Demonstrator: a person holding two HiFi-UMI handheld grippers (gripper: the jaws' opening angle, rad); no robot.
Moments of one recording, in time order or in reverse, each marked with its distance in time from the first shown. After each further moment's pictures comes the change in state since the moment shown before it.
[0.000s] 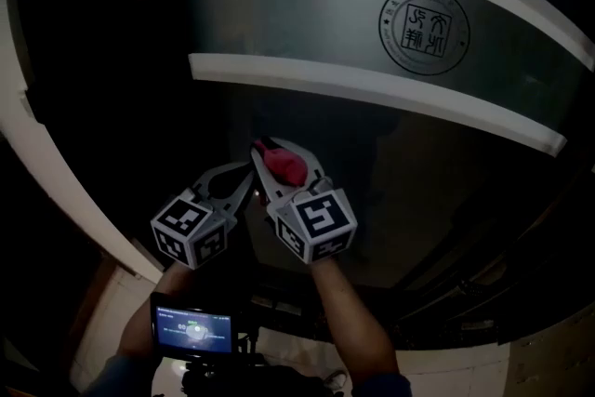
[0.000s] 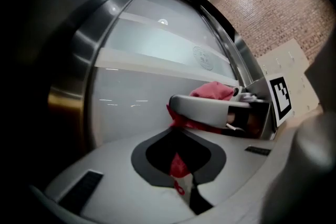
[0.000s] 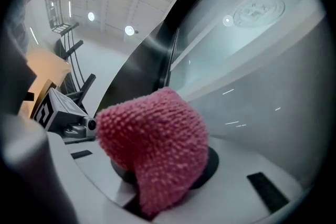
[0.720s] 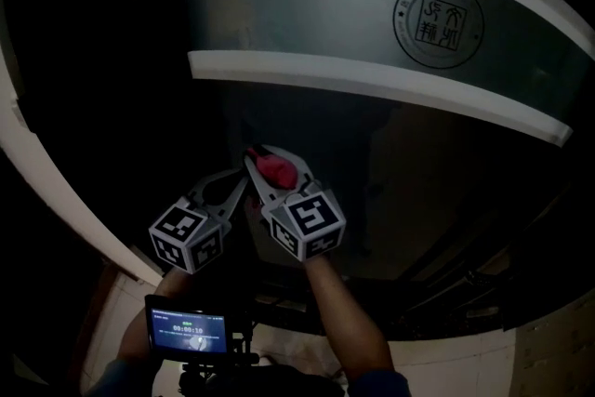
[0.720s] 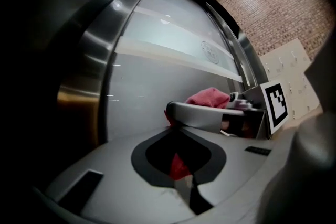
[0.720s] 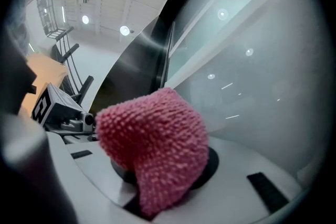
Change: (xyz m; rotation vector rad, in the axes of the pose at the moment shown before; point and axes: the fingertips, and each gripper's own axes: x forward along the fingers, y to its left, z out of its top) left arm -0.010 0.031 -0.033 -0.030 0.038 -0.009; right arm 0.027 0.008 -0.049 0.051 0.031 -0.012
